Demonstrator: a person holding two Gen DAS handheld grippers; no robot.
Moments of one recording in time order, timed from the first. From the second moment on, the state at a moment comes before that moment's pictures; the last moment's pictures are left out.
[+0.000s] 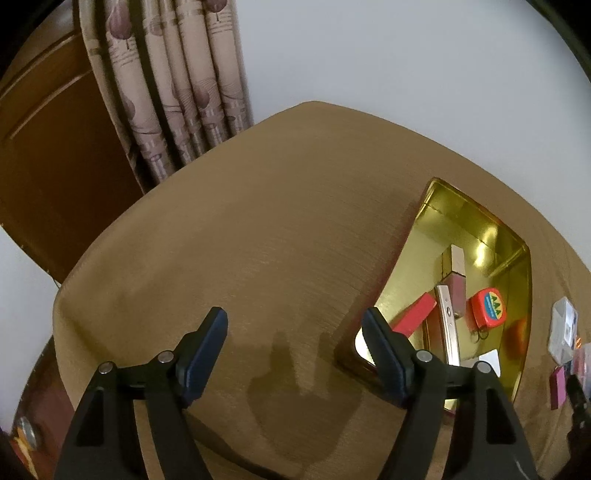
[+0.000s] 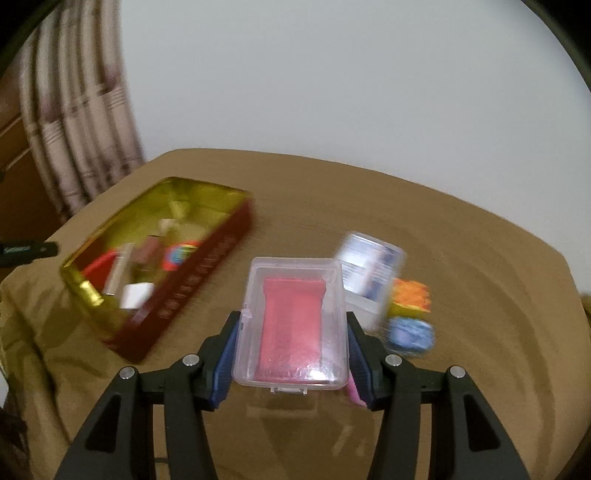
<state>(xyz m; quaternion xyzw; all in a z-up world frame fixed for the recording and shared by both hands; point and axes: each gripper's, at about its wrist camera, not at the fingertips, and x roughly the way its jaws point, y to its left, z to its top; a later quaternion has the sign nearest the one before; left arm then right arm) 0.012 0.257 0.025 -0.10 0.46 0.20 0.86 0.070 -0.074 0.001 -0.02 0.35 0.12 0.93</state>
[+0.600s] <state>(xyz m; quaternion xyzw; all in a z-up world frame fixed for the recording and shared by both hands) 0.016 0.281 0.019 -0.14 0.47 0.22 0.84 0.111 0.070 0.016 -0.08 0.37 0.20 0.90</state>
